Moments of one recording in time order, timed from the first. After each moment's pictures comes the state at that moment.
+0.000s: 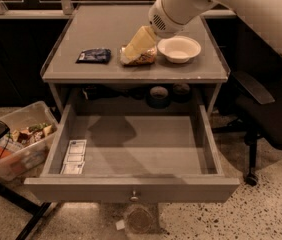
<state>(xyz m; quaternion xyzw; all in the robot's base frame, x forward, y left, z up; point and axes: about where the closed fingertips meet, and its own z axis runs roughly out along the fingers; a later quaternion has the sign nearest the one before) 0.668 -0.045 0.950 -0.38 0.86 0.08 0.34</state>
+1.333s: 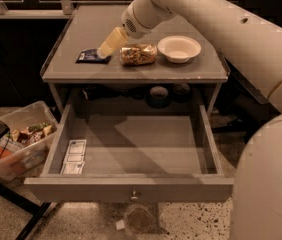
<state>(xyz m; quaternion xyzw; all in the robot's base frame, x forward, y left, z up) 0.746 0.029 0.923 -0.41 0.82 0.12 0.38</state>
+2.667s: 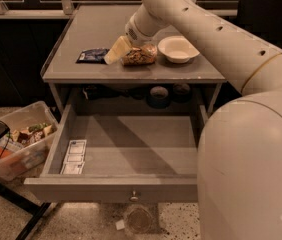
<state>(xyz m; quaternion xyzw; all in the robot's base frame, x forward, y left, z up) 0.792 0.017 0.869 -0.38 0.85 0.10 0.34</state>
